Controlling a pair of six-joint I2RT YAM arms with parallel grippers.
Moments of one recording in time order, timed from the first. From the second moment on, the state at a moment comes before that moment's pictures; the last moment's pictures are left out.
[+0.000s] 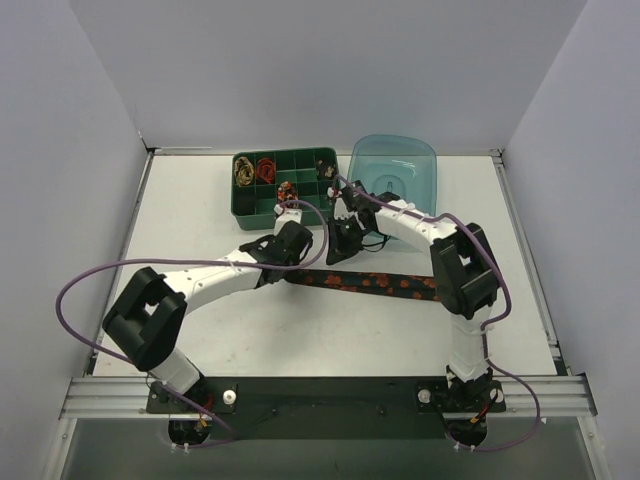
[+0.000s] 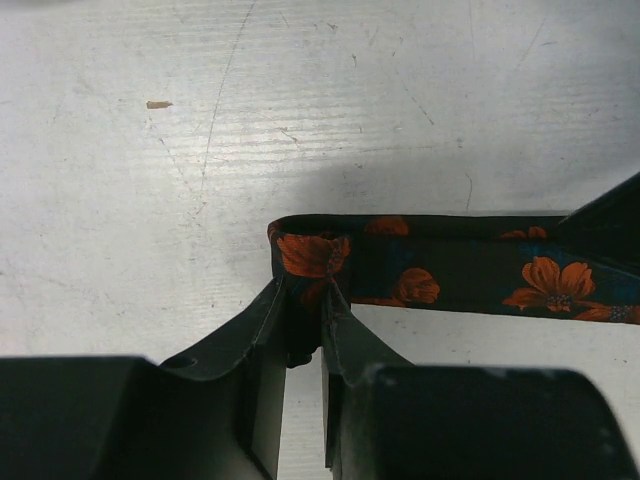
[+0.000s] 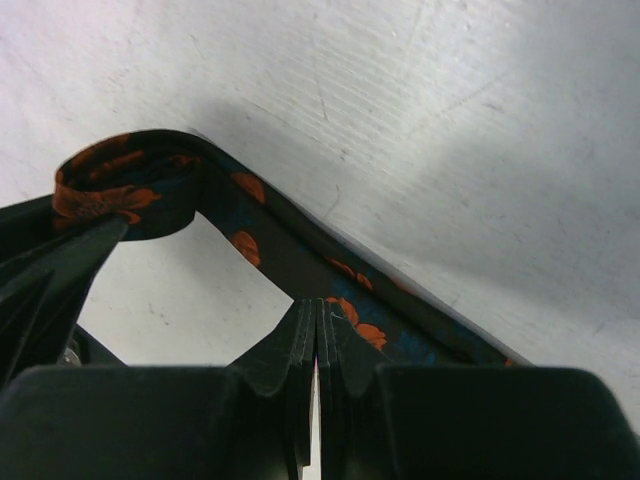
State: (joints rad) left arm -0.75 1.59 0.99 -0.34 -0.42 -0.55; right arm 0.55 1.99 1.46 -0.61 -0.38 0.32
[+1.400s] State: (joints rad) left arm -0.92 1.86 1.27 -0.46 -0.36 -0.52; right arm 0.50 1.98 1.40 -0.63 -0.34 0.28
